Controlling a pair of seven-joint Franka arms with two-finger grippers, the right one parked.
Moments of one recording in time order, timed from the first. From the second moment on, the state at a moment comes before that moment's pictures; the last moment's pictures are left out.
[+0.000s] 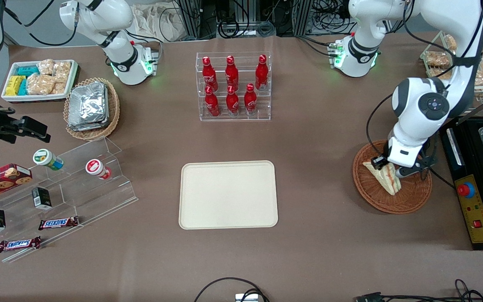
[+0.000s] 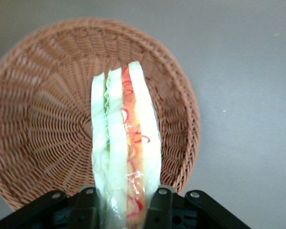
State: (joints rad) arm -0.03 0.10 -0.05 -2.30 0.13 2.50 -0.51
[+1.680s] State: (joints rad) arm -0.16 0.28 -0.46 -1.65 0.15 1.98 -0.52
